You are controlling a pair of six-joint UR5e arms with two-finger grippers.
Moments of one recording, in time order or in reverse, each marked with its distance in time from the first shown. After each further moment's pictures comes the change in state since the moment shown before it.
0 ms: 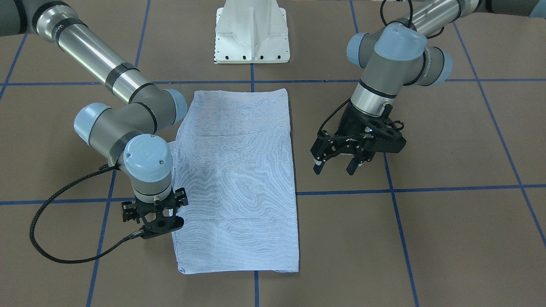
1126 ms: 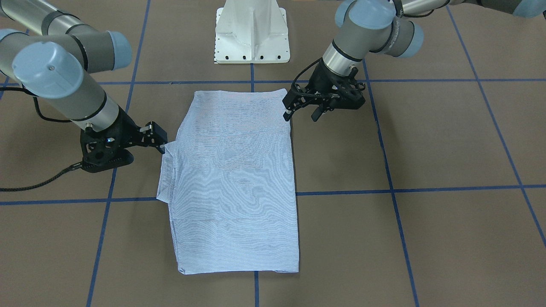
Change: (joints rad) left arm 0.243 0.137 -0.239 0.049 -0.048 -0.304; right arm 0.077 -0.333 0.616 -0.006 0.370 0.274
